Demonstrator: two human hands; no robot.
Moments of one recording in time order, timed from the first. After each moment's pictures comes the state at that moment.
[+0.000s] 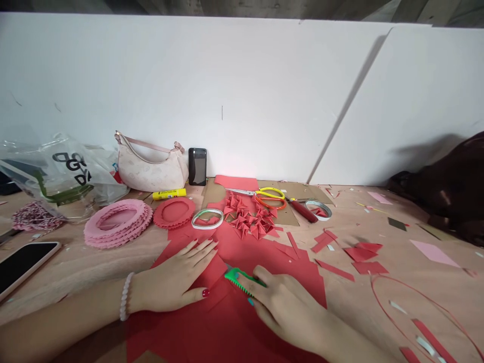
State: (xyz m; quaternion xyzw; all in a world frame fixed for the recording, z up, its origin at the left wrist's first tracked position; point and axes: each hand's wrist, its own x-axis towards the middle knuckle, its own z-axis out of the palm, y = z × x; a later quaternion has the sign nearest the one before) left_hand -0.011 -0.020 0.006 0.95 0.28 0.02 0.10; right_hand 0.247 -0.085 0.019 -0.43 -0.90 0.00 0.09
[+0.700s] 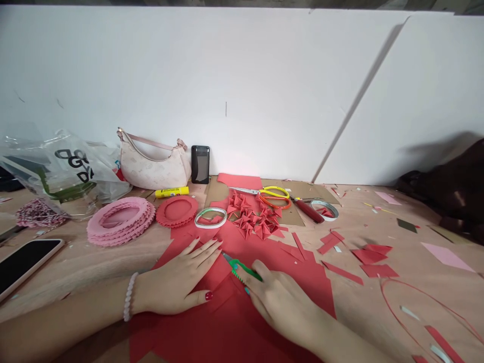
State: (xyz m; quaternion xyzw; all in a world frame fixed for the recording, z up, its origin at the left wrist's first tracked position) left_hand -0.010 -0.022 0.005 0.96 0.27 0.01 0.12; right_hand 0.236 -0.074 0.008 -0.45 -0.89 0.02 0.08
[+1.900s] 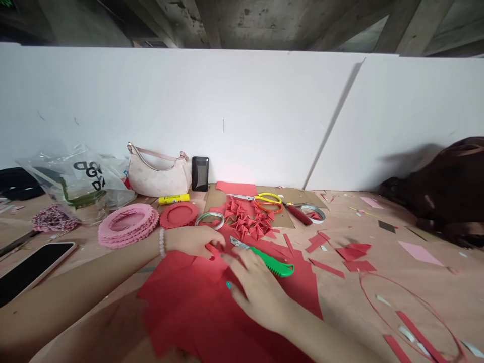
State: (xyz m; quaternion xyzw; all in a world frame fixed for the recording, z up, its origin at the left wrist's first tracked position) left_hand 0.021 0.031 0.064 0.93 0.24 -0.01 0.27; right_hand 0.213 -0.079 0.016 -0.46 -0.85 0.12 0.21
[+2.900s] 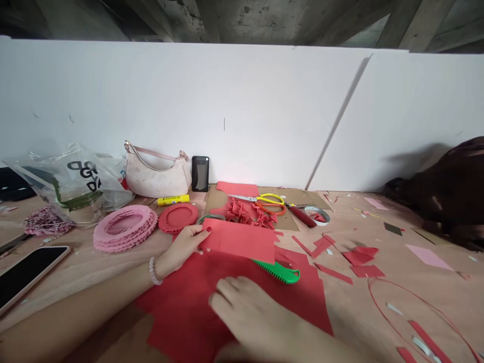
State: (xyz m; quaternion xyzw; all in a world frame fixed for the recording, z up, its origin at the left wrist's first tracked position) left_hand 0.016 0.023 0.001 0.55 0.42 0.42 0.59; right_hand 0.195 -0.093 0.023 -0.32 -0.94 0.03 0.08
